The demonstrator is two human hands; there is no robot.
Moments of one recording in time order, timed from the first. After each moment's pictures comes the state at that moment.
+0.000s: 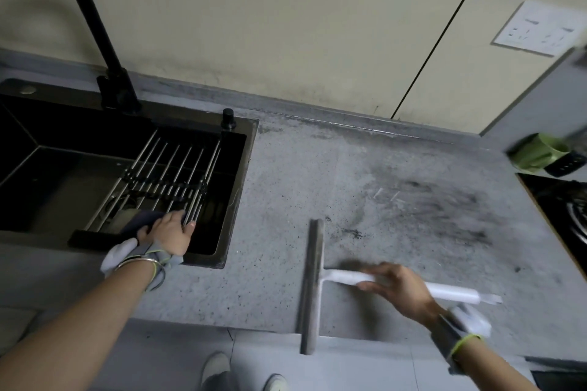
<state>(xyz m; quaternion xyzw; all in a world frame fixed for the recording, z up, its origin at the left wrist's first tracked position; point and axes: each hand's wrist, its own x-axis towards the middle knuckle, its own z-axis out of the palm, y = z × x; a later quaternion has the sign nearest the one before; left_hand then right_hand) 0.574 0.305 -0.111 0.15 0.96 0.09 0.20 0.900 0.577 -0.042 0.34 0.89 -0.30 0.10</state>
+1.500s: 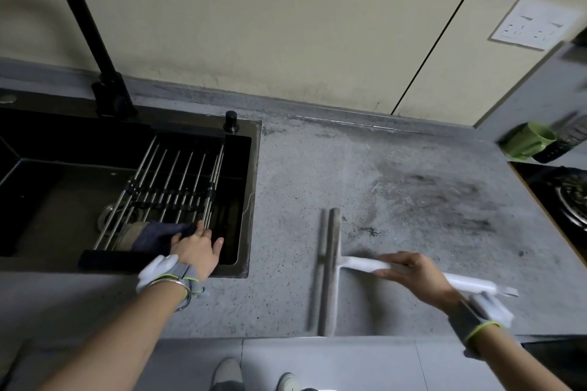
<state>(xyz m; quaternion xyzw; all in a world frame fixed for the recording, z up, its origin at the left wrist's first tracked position) 0.580 0.306 -0.111 0.31 0.93 -0.05 0.18 0.878 0.556 -0.035 0.40 0.84 -0.37 0.05</state>
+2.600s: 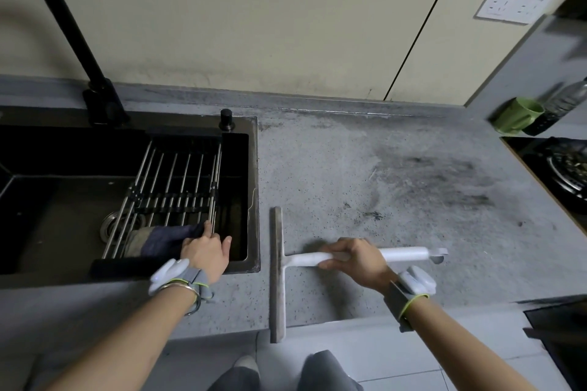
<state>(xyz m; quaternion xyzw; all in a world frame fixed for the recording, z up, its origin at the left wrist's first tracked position) 0.581 0.299 -0.116 0.35 0.93 -0.06 0.14 0.804 0.486 -0.066 0.31 0.89 -0.33 0.06</state>
